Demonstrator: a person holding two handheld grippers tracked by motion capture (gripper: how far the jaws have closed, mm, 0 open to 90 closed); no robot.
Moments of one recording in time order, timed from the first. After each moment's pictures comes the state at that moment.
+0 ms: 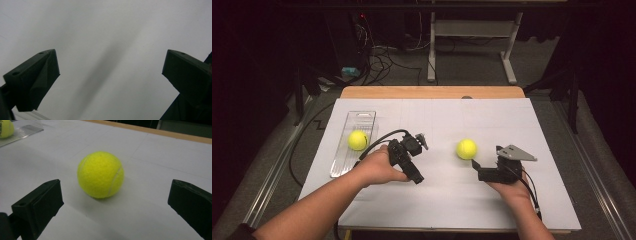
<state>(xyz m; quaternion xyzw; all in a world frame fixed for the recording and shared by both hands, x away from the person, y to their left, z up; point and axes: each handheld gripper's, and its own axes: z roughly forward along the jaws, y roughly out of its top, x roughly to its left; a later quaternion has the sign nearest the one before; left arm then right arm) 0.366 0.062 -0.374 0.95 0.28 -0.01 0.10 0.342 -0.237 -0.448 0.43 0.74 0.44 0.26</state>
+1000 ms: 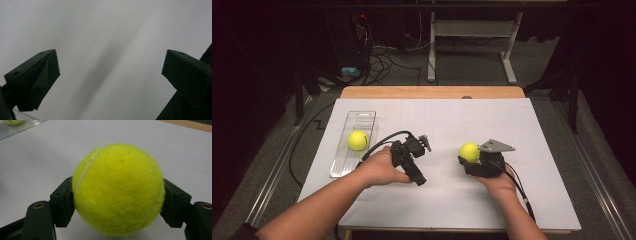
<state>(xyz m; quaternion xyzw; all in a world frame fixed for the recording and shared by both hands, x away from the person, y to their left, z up) 0.364 0.057 -0.374 0.96 0.28 -0.01 0.10 0.353 -0.204 -0.449 0.40 0.78 0.42 0.22</state>
